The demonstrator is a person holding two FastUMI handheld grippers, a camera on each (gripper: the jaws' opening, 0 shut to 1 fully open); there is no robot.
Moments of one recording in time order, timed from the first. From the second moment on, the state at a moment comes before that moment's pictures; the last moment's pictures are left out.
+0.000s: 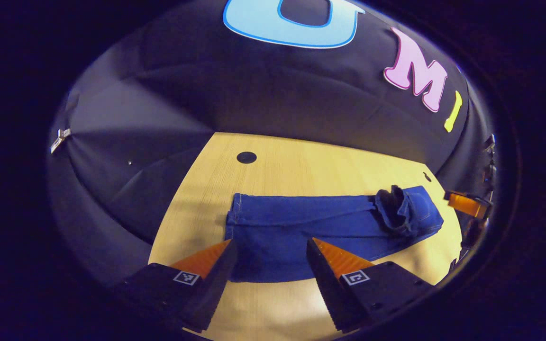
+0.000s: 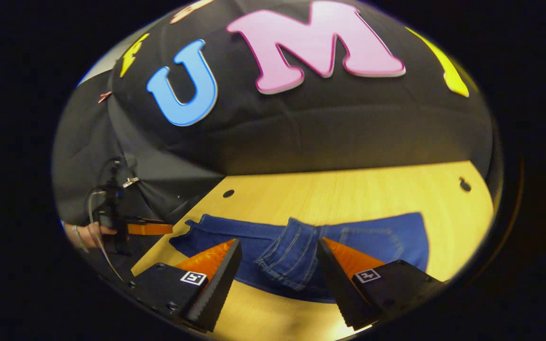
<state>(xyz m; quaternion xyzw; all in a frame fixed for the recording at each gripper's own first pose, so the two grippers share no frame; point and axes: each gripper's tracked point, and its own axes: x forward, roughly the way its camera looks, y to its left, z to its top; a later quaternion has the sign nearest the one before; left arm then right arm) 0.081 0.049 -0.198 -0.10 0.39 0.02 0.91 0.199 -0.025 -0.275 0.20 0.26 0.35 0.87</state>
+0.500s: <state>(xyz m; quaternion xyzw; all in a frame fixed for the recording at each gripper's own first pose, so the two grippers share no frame) 0.126 0.073 -0.278 -0.07 0.51 0.01 0.86 0.188 -0.158 -0.244 0.17 0.23 0.29 0.91</state>
